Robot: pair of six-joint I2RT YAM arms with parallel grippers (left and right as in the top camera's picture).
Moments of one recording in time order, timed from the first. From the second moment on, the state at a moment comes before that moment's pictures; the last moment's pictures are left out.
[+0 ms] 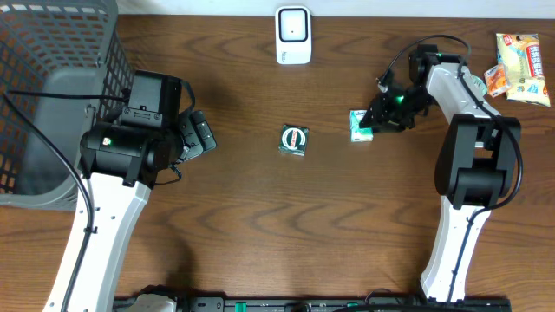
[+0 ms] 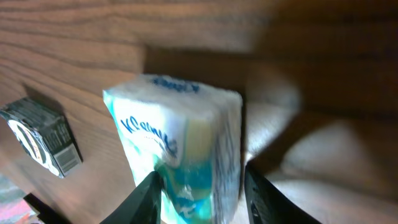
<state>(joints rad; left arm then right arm) -0.20 1.31 1.39 -1.20 -0.11 -0.59 -0.04 2.34 1.82 -1.14 -0.52 -0.03</state>
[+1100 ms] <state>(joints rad) -0.20 1.31 1.39 -1.20 -0.11 -0.59 0.09 2.31 1.85 -1.12 -0.24 0.05</state>
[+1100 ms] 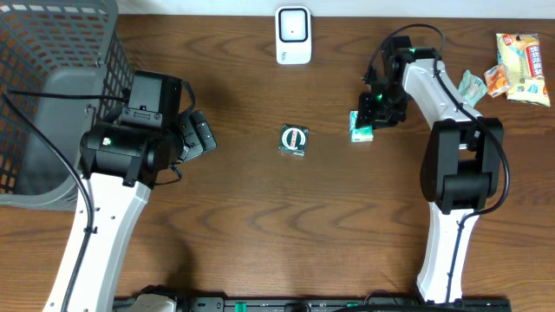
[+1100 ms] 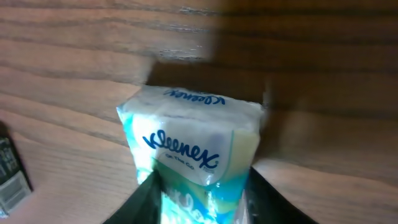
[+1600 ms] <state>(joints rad) -0.20 1.31 1.39 -1.20 -0.11 -0.59 0.03 2.30 1.85 -1.21 -0.68 -0.09</state>
